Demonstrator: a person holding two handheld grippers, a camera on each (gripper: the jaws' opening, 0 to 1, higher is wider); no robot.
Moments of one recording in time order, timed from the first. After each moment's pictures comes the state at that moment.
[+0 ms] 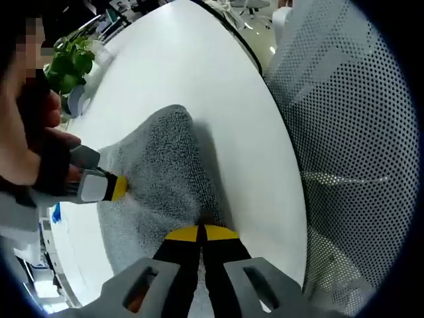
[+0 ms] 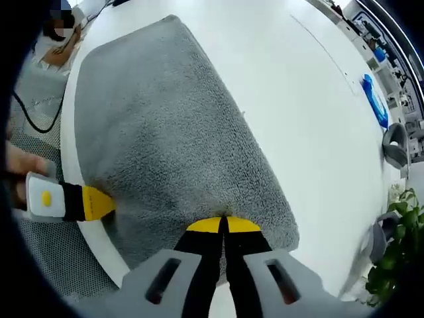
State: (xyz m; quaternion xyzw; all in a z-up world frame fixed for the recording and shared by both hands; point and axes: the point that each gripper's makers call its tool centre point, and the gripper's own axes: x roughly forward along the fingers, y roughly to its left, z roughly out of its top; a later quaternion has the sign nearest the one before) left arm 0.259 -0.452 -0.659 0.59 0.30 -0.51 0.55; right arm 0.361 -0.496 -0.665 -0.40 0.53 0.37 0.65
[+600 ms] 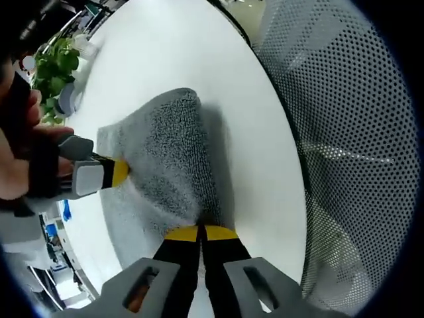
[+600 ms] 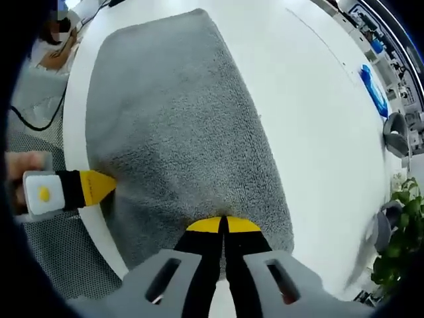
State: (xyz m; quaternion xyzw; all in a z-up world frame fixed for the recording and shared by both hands) left arm 0.260 -0.440 -0.660 0.64 0.31 -0.47 0.53; right arm 0.347 -0.502 -0.666 -0.40 0.54 0.36 0.65
